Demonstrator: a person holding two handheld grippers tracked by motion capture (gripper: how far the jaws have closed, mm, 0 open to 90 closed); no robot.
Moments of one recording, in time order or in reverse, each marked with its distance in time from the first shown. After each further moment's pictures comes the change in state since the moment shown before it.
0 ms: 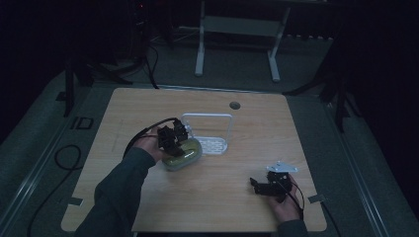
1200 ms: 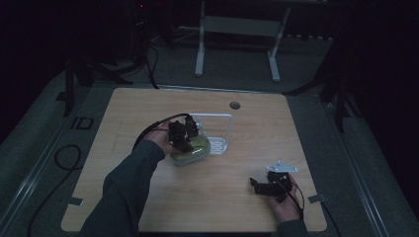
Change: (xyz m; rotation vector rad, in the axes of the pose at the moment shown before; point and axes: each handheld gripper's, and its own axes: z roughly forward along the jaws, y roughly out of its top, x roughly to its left) left arm 0.001 0.031 0.002 0.008 -0.001 0.108; right arm 0.000 0.000 0.000 -0.001 -0.001 0.000
